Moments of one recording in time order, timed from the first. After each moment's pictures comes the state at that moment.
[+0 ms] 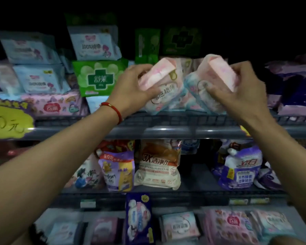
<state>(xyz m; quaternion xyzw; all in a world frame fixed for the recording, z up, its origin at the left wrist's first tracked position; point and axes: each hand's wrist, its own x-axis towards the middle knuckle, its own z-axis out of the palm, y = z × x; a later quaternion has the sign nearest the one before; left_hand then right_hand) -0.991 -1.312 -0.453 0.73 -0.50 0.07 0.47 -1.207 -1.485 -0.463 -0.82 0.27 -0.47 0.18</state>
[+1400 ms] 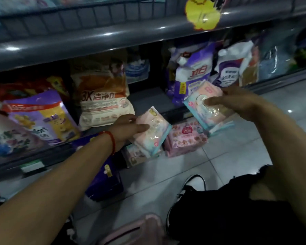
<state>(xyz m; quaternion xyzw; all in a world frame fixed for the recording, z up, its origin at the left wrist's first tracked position) -1.125 -1.347 -0.755 0.70 -0.24 -0.53 0.40 -1.395 -1.545 -0.687 -0.66 0.55 -0.08 0.50</state>
